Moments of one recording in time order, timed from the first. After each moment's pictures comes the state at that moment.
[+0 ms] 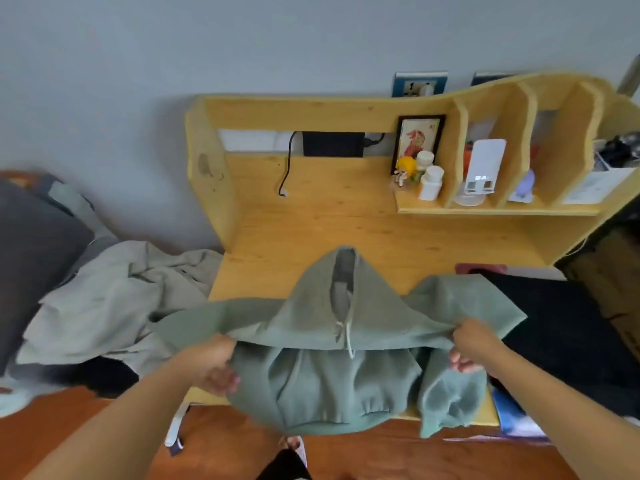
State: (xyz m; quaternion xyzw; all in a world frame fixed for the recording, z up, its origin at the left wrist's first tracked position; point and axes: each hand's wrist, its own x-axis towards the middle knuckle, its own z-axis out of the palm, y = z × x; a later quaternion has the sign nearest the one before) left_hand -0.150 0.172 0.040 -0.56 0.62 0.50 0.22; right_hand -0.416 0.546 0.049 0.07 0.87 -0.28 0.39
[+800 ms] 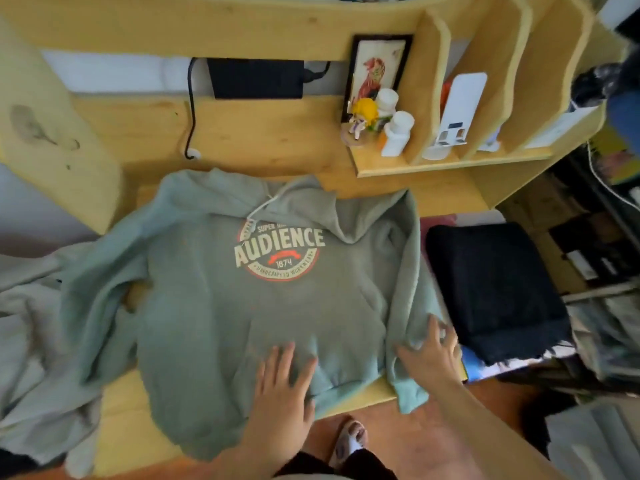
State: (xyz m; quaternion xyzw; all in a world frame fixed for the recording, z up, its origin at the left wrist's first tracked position) left_hand -0.195 0.288 -0.087 -0.05 0.96 0.25 0.14; right_hand -0.350 0.525 -0.040 0.17 0.94 -0.17 0.25
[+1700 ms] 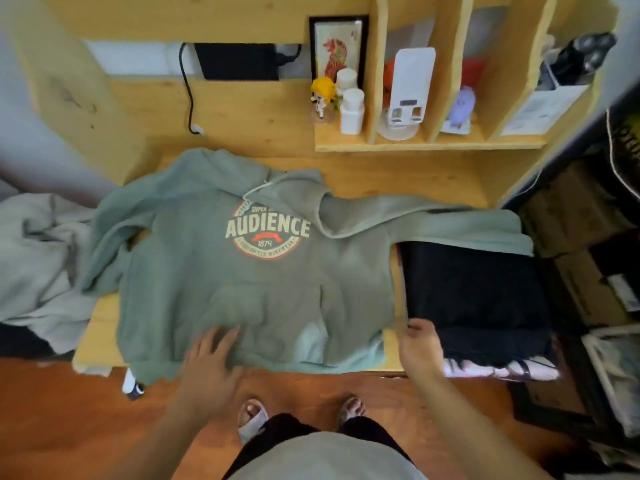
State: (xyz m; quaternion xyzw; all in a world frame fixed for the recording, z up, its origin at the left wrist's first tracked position) left_hand -0.156 0.358 -0.087 -0.33 0.92 0.17 0.10; right_hand -0.391 0.665 -0.068 0.17 0.86 -0.41 0.25
